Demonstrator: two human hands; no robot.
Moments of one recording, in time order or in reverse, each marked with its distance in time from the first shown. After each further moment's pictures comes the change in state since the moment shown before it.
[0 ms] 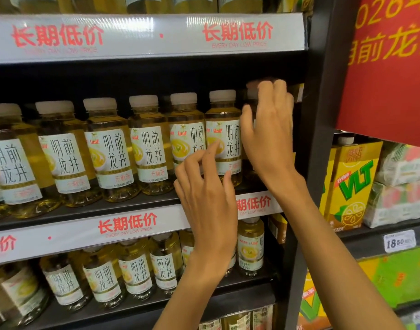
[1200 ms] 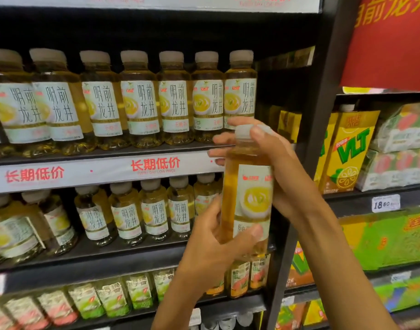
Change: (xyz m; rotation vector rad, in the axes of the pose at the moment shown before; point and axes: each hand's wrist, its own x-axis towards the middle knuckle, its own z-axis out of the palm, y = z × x) left_hand -0.097 -0.029 -0.100 -1.001 -0.772 -0.459; right_hand -0.107 -0.040 -0.068 1.364 -0.657 0.459
